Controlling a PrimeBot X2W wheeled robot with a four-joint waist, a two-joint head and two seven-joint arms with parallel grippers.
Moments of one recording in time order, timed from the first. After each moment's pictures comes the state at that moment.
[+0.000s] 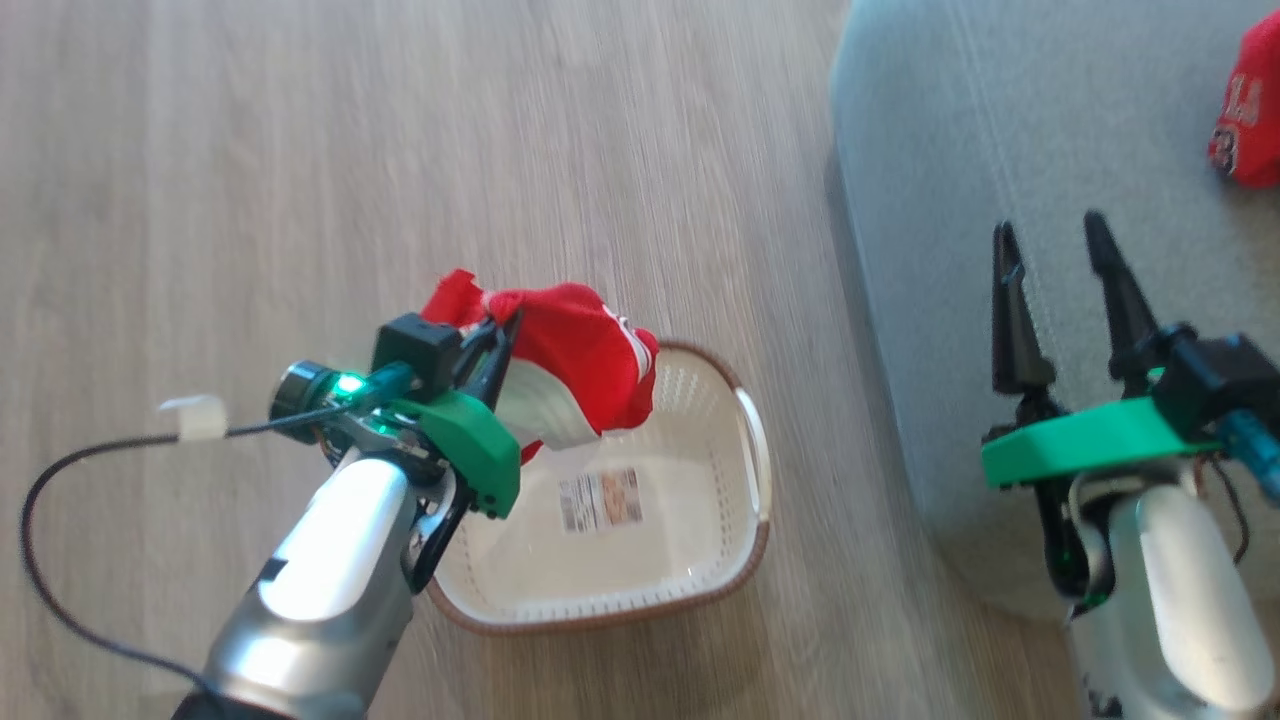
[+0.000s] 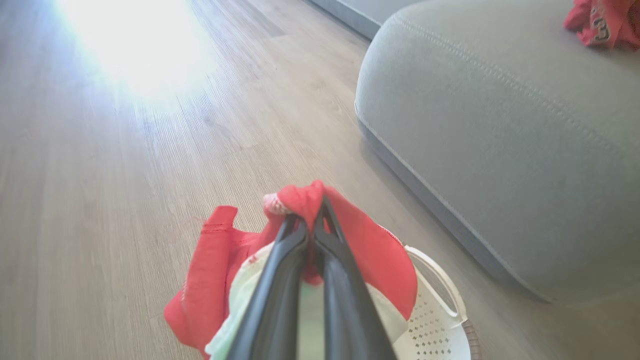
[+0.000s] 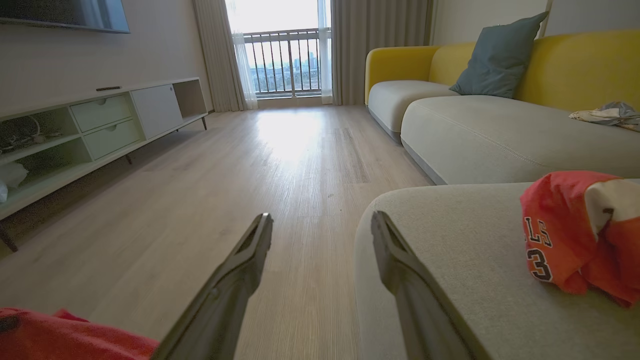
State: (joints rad) left arm -0.59 0.11 -0.54 0.73 -0.35 -0.03 -0.25; right arm -0.27 -0.05 -0.04 0.16 0.14 0.13 -0.26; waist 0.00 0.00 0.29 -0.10
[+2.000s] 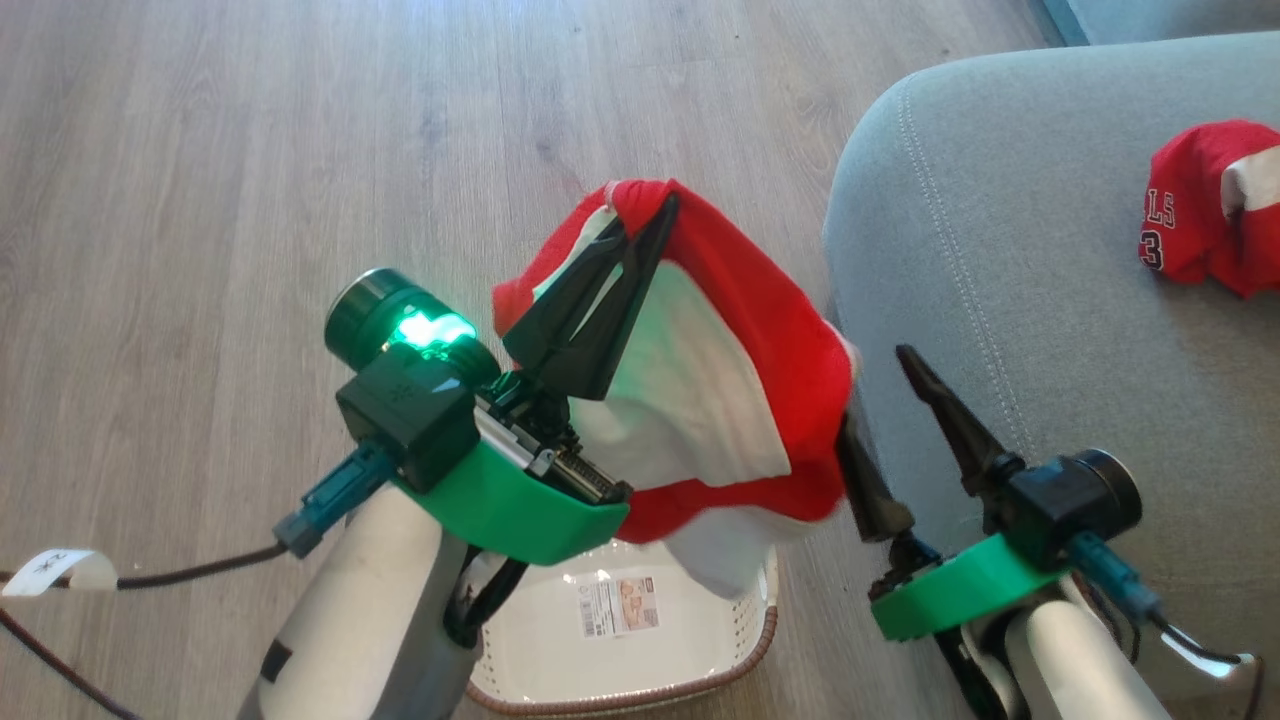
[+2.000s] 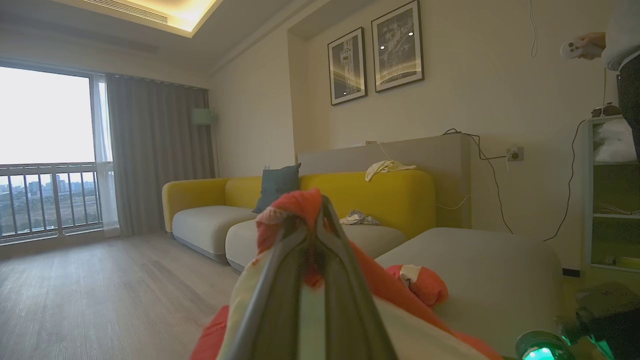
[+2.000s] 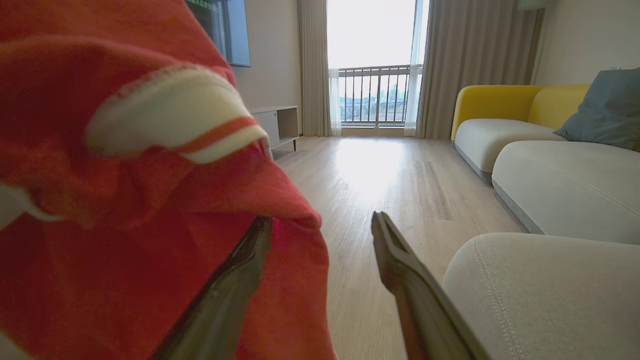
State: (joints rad) left arm -0.37 0.06 -0.45 -0.13 -0.29 -0.13 -0.26; right arm -0.09 -0.11 0.26 0.06 0.17 0.13 -0.26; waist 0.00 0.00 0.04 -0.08
